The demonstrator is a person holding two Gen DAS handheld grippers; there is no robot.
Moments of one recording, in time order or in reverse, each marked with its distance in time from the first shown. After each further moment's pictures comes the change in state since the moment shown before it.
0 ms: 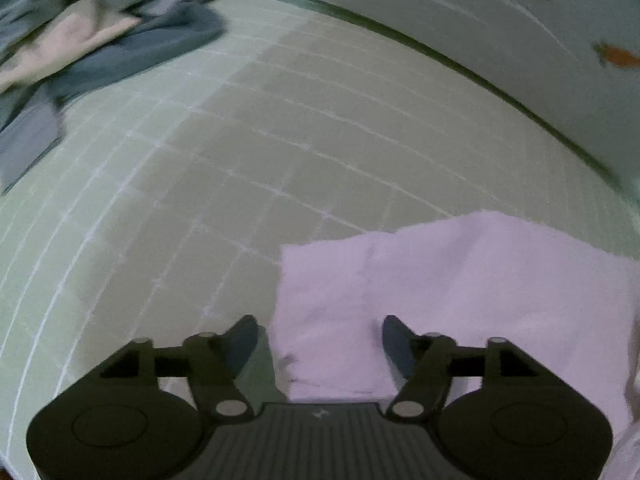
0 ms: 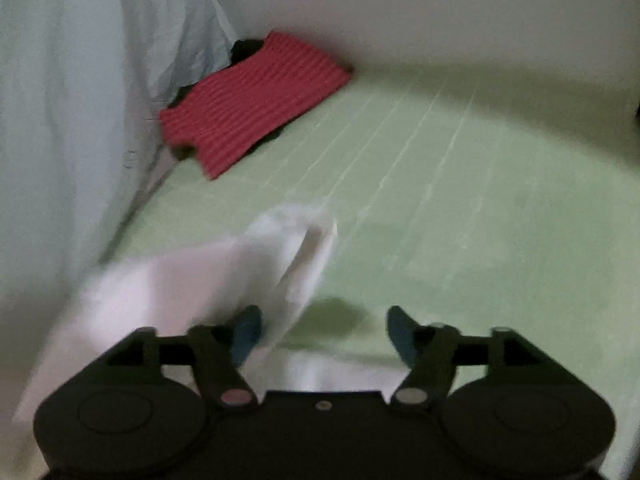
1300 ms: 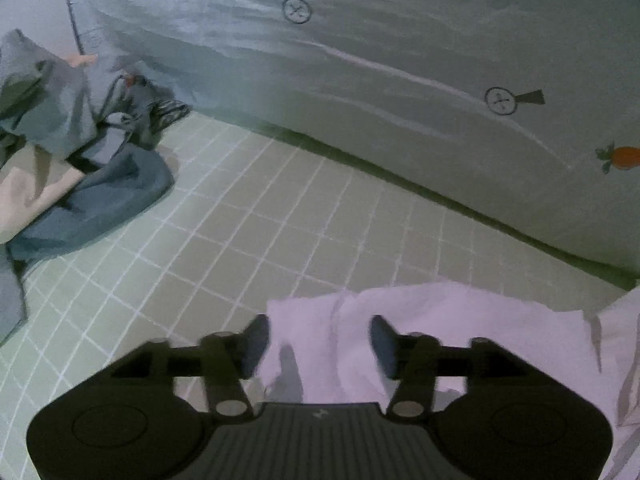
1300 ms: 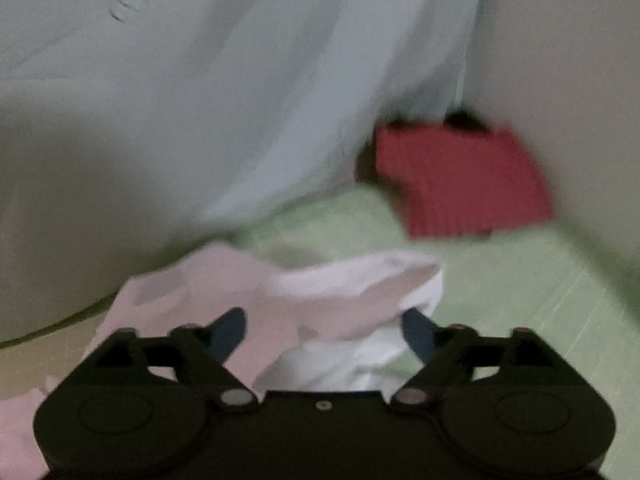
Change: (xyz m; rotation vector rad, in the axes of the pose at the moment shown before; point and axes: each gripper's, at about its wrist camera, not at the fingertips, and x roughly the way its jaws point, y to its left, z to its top) left arm 0.008 0.024 0.120 0.054 -0.246 0.002; right arm 0.032 0.217 -0.025 -0.629 -0.182 0.056
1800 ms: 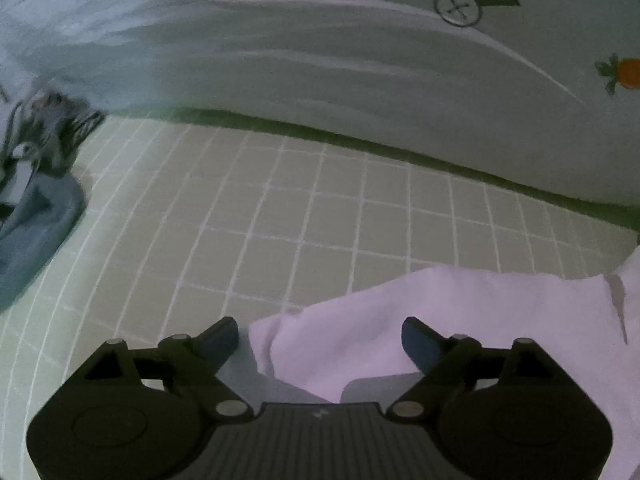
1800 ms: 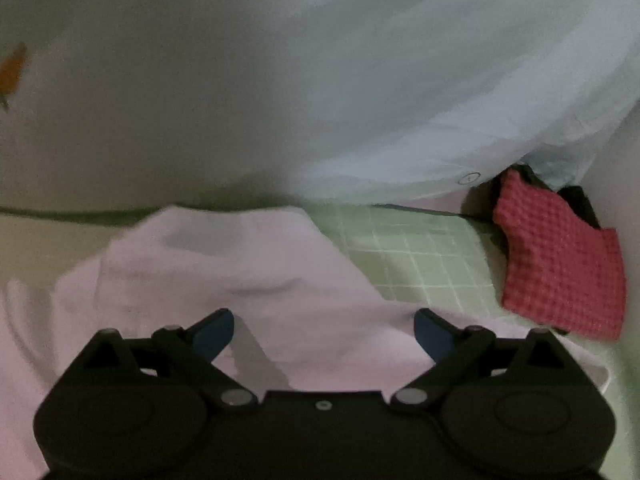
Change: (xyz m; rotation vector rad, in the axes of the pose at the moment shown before) left arm 0.067 -0.031 0.008 0.200 0.090 -0.048; right arm 0.086 0.061 -0.009 -0.422 0.067 0.092
